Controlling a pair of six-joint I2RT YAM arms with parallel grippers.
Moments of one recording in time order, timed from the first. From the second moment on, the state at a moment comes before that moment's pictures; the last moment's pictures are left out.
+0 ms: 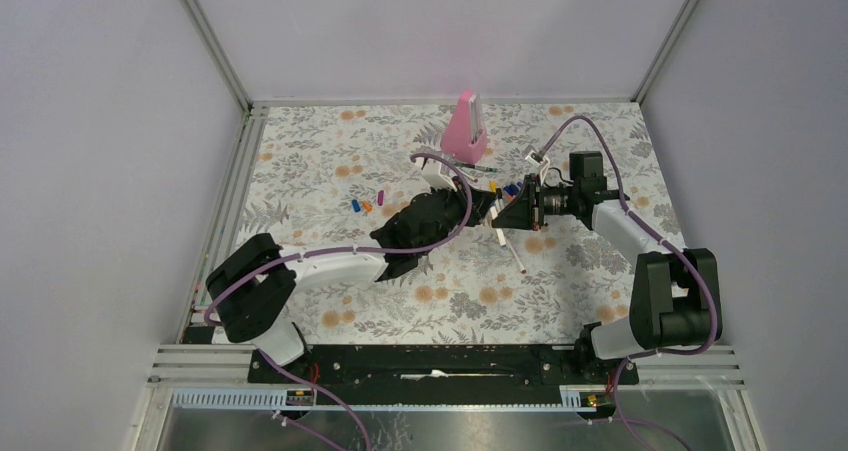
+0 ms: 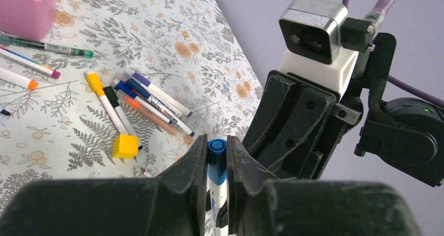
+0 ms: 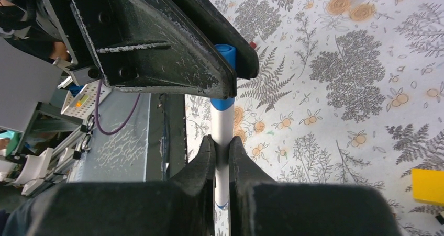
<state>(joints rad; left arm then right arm) -0.98 1.58 0.91 0.63 -0.29 -0.76 0.09 1.45 0.84 -0.25 -1.36 -0.16</state>
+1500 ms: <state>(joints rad) -0.73 1.14 0.85 0.44 -0.35 -0.73 0.07 1.36 0.78 -0.47 -0.98 -0.35</state>
